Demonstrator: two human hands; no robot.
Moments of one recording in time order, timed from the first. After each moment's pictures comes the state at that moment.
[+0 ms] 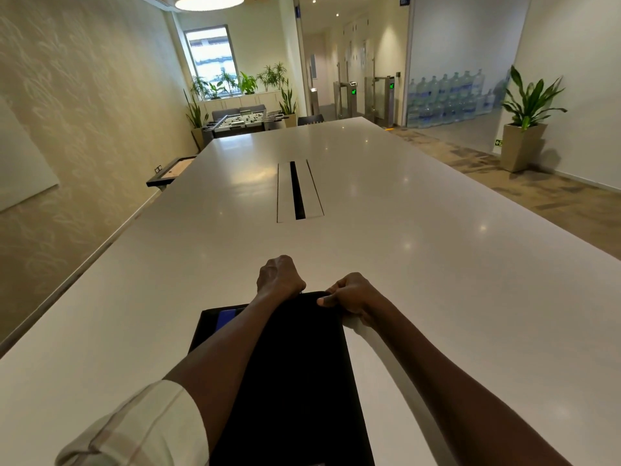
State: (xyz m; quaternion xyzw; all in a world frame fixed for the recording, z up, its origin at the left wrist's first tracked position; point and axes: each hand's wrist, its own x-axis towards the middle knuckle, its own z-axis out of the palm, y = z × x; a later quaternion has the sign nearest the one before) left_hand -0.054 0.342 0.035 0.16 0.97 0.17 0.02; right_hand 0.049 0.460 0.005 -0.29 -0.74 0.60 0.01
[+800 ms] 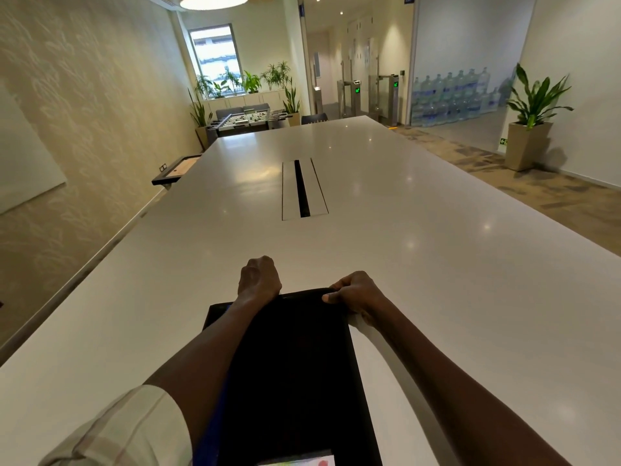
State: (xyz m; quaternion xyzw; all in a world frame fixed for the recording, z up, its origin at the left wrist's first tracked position) left_hand -0.069 0.297 0.035 0.14 0.96 0.22 0.01; right_hand 0.054 0.453 0.001 -0.28 -0.75 0.60 0.05
